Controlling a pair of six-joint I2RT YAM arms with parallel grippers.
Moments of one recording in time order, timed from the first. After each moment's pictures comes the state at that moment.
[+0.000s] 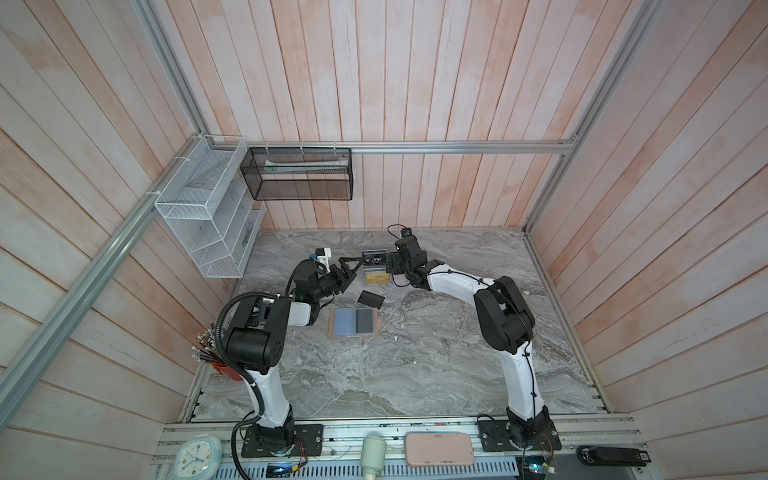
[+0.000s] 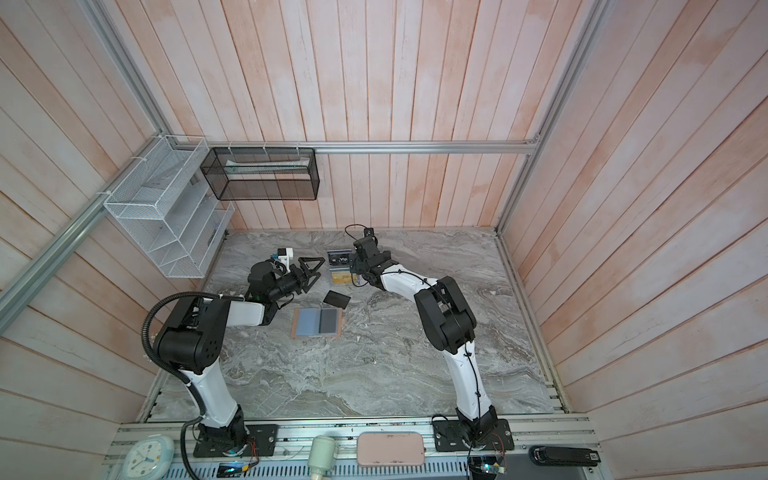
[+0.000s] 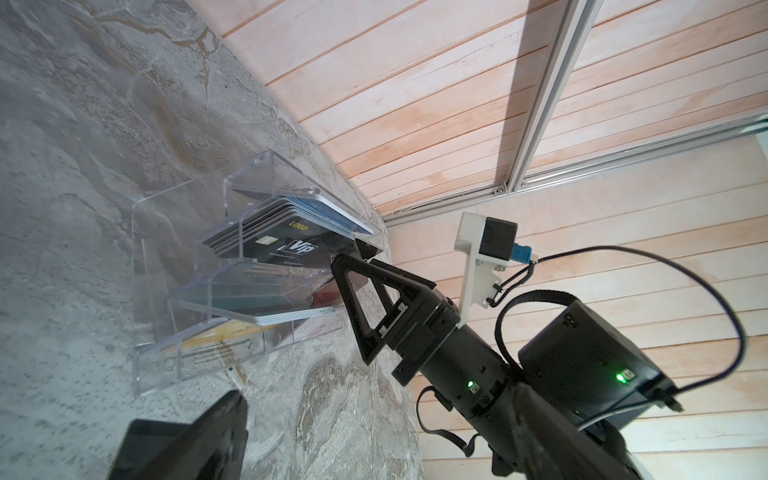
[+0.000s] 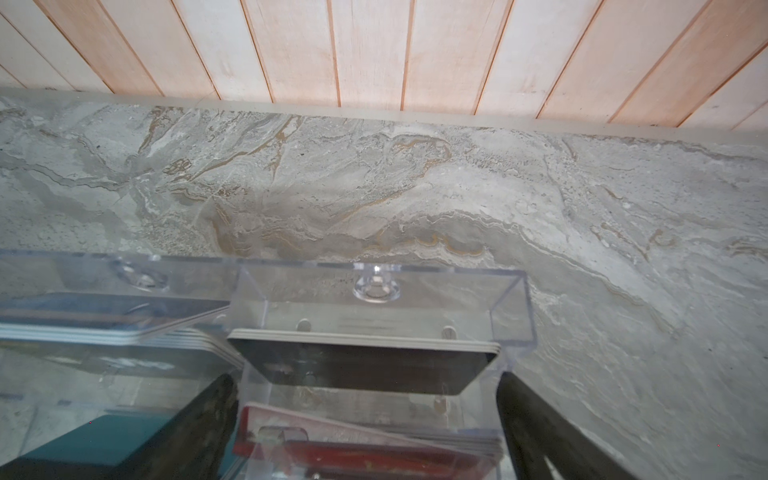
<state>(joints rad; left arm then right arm) -0.15 1.88 0.83 0.90 0.71 -1.12 0.62 2.19 1.62 -0.10 0.33 0.31</state>
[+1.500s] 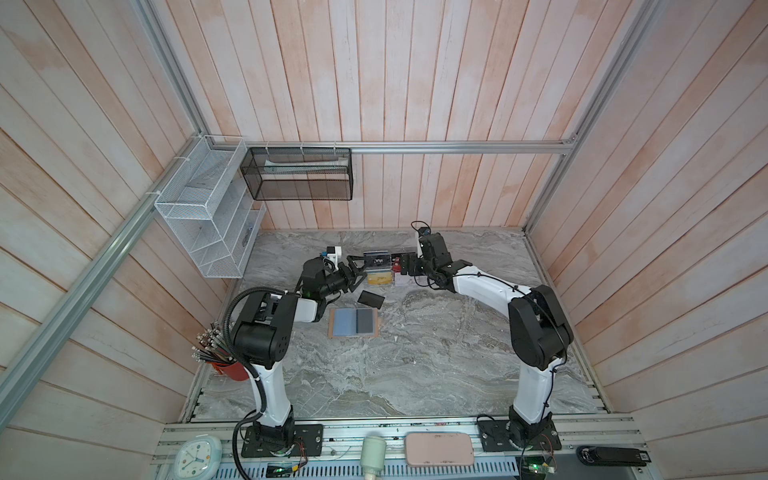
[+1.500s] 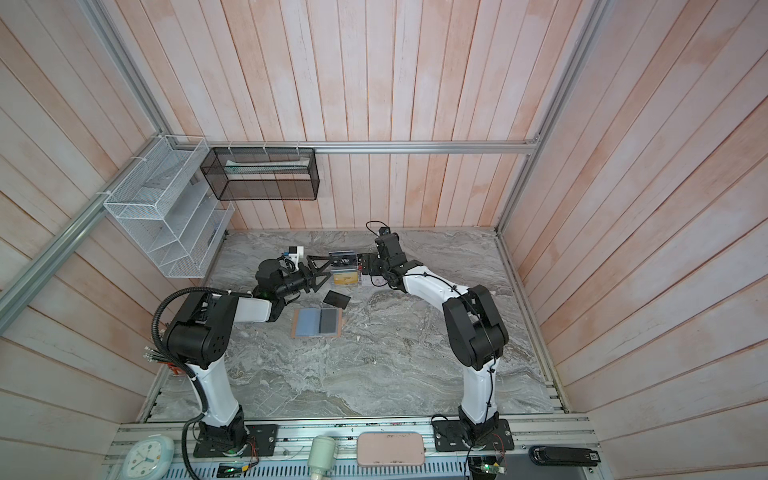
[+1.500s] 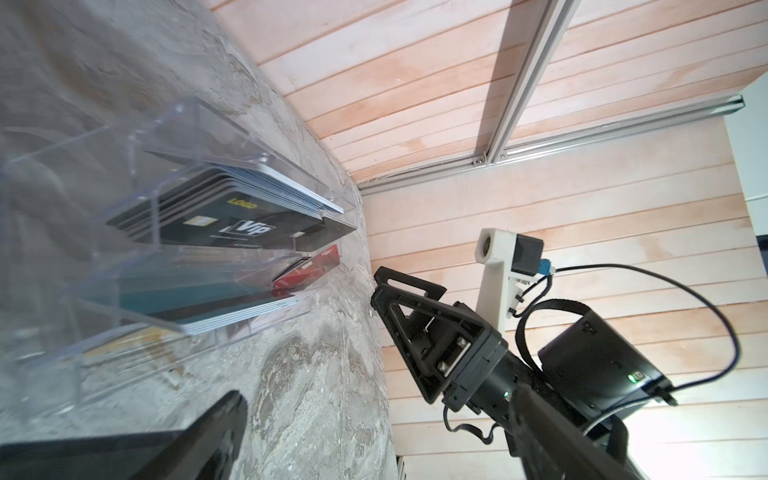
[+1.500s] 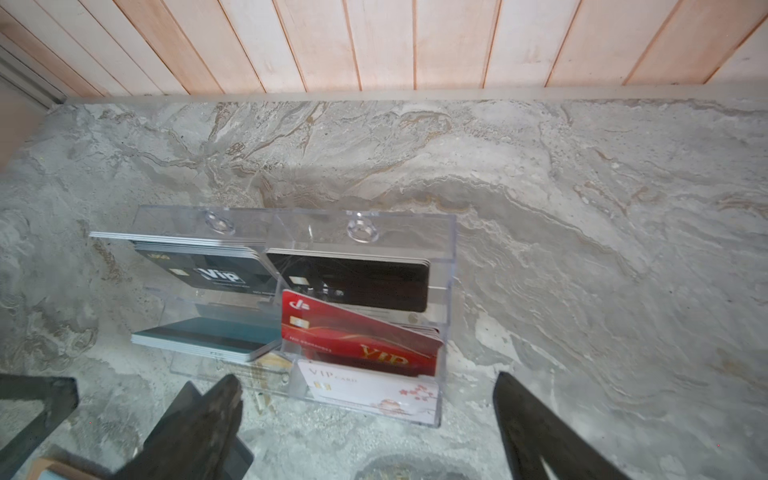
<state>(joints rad) -0.22 1.95 0.93 0.93 0.80 -1.23 0.53 1.92 1.38 -0.12 0.06 0.35</state>
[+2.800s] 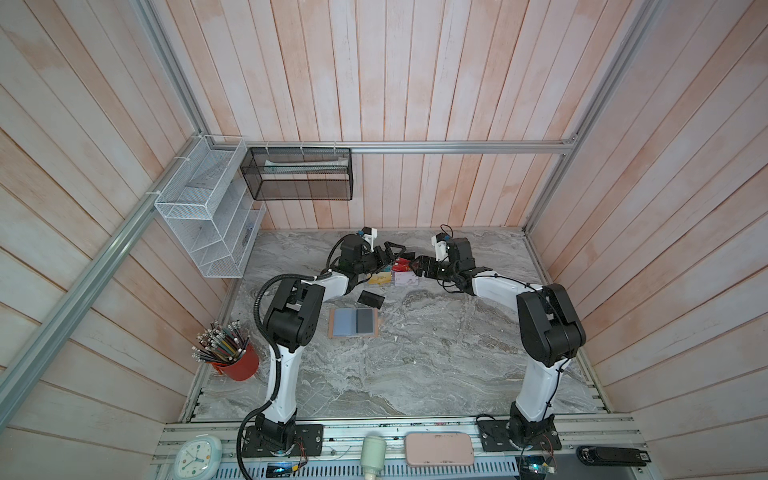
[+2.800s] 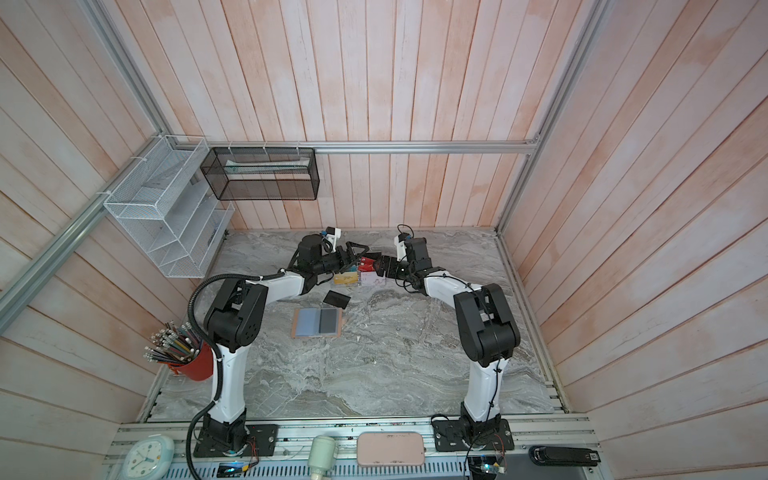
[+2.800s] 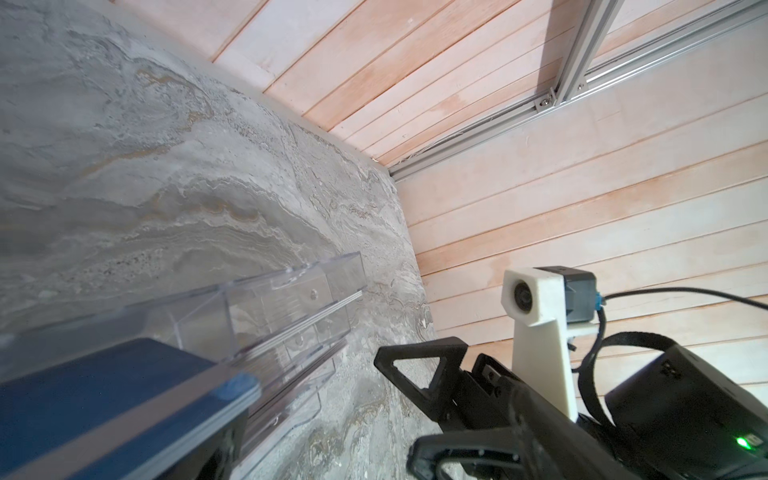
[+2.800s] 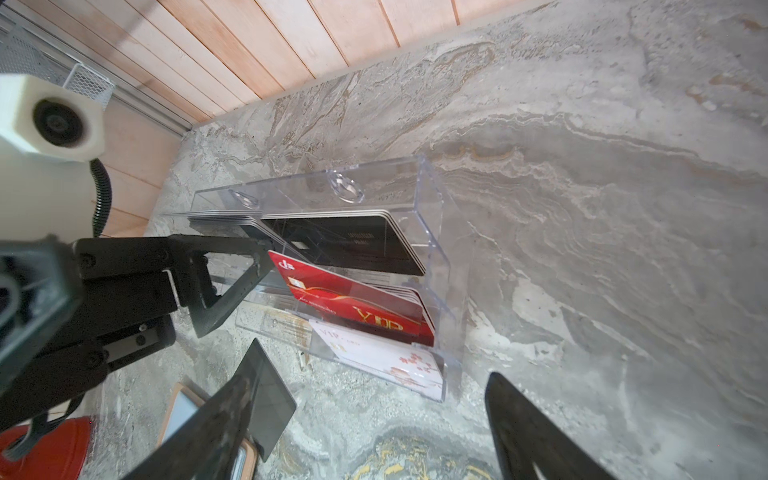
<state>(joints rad) -0.37 2.19 1.43 0.48 0.64 -0.90 0.36 1.92 1.24 0.06 -0.35 0.47</state>
